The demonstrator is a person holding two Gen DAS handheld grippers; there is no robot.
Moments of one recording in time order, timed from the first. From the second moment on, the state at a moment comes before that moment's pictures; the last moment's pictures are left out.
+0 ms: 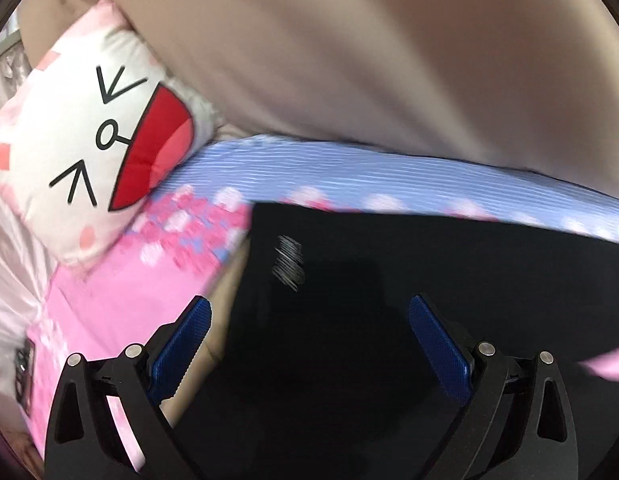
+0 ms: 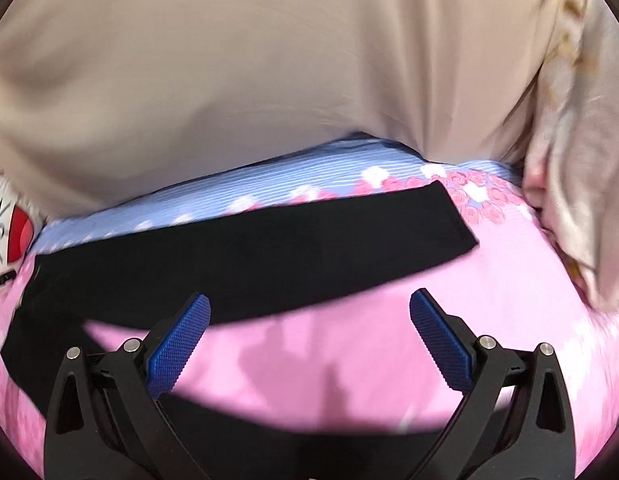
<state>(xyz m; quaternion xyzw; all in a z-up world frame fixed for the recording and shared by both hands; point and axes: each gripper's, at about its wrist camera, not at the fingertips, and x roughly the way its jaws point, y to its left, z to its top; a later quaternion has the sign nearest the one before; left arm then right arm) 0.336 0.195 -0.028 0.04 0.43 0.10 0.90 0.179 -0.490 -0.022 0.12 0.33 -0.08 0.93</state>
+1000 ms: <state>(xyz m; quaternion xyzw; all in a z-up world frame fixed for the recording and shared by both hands) 0.443 0.251 -0.100 0.02 0.47 0.09 0.88 0.335 -0.610 -0.093 0.10 0.45 -0.10 0.88</state>
